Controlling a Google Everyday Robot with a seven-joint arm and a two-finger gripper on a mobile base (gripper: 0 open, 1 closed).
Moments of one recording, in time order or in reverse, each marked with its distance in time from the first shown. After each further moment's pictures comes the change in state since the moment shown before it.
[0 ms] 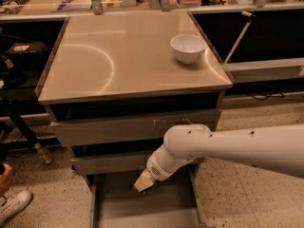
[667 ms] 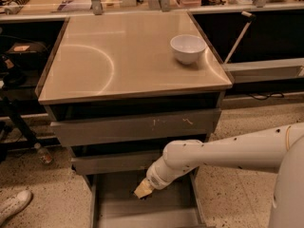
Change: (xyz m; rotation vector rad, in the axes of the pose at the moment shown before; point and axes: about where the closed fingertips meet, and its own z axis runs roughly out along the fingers) arm 0.025 -0.016 0.071 -0.033 -0.011 0.063
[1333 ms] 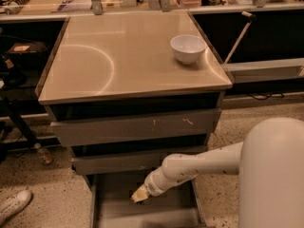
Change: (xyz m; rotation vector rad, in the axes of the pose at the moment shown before) arm 0.015 -0.031 0.090 -0.062 -0.070 0.082
